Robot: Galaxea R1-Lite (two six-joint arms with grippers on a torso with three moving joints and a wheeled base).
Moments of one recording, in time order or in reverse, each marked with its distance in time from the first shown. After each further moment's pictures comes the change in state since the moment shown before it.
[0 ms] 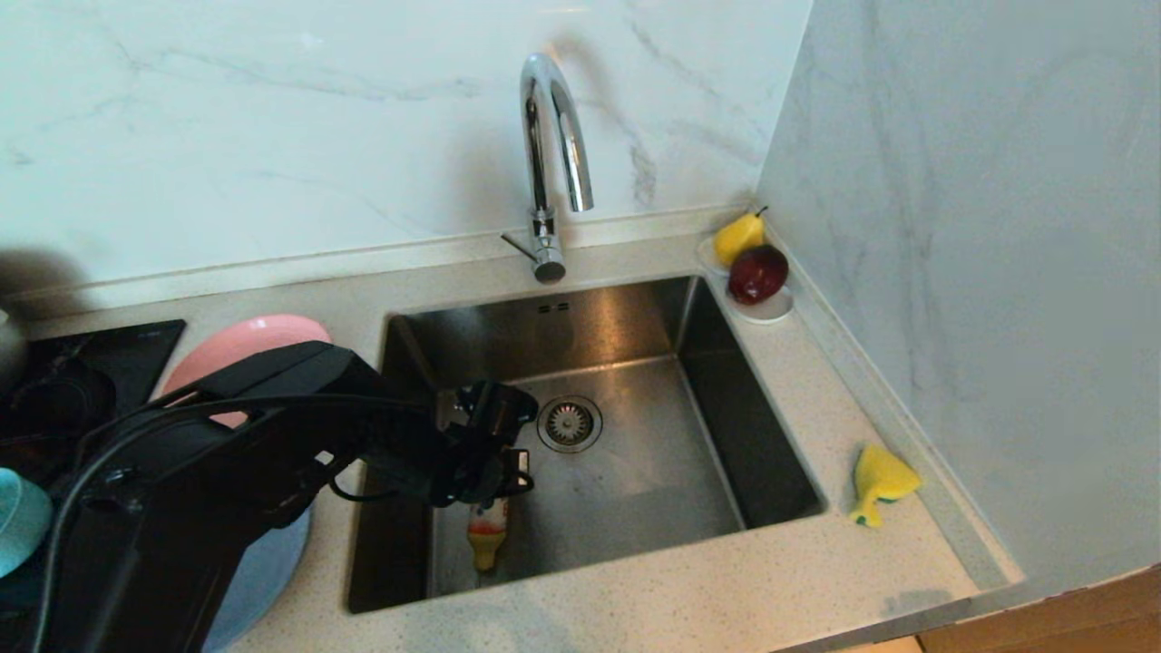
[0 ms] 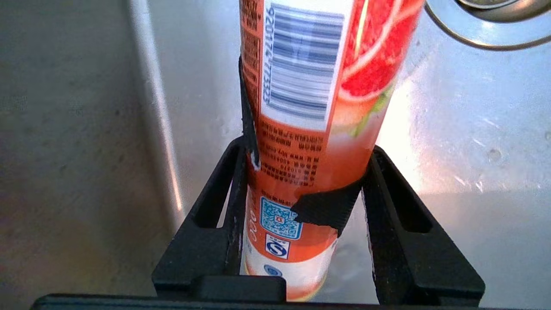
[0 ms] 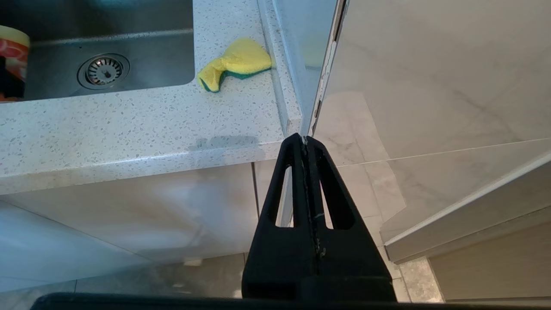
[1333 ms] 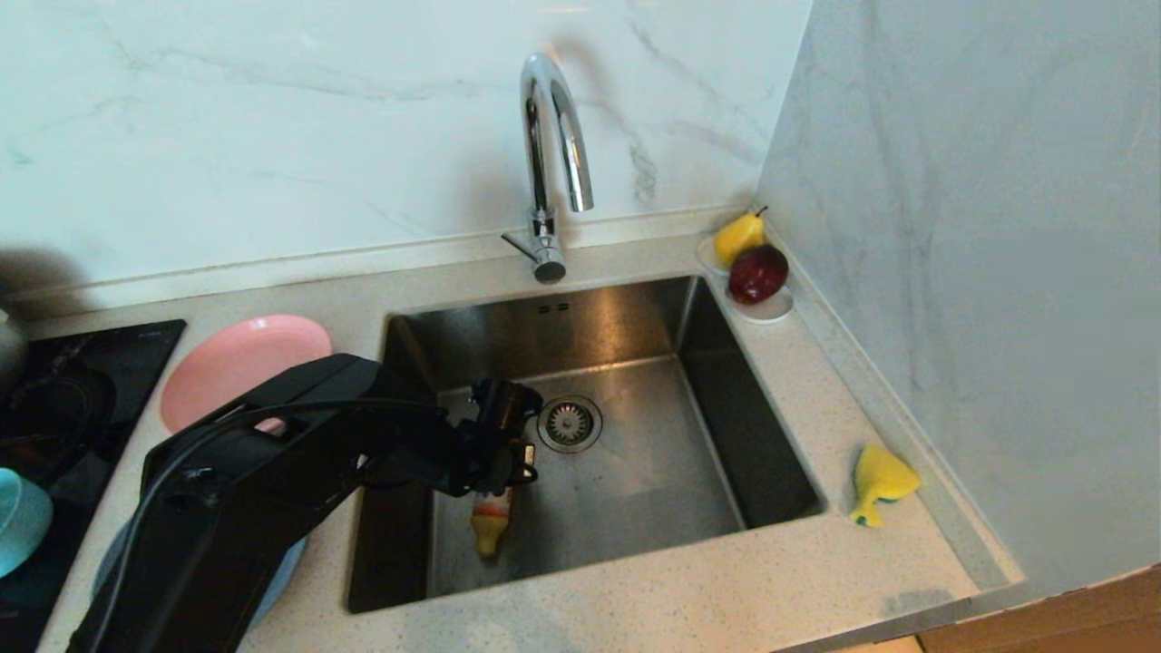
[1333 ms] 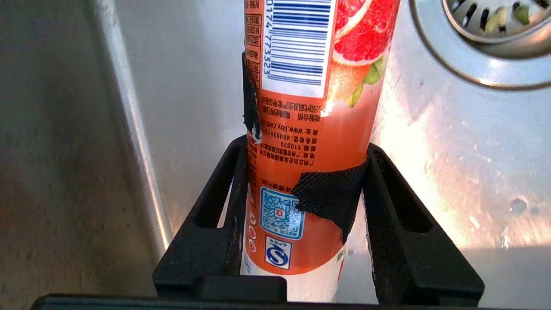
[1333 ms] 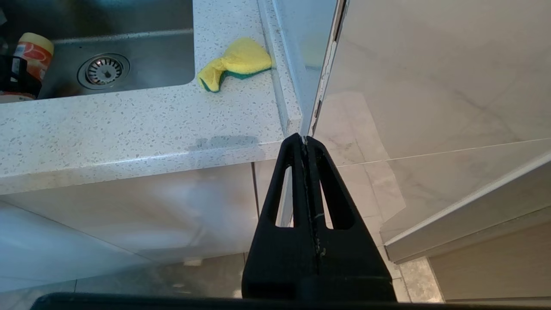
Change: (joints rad) left arm 0.024 0.114 -0.161 0.002 0.001 0.098; right arm 0.000 0.000 0.000 0.000 0.000 0.000
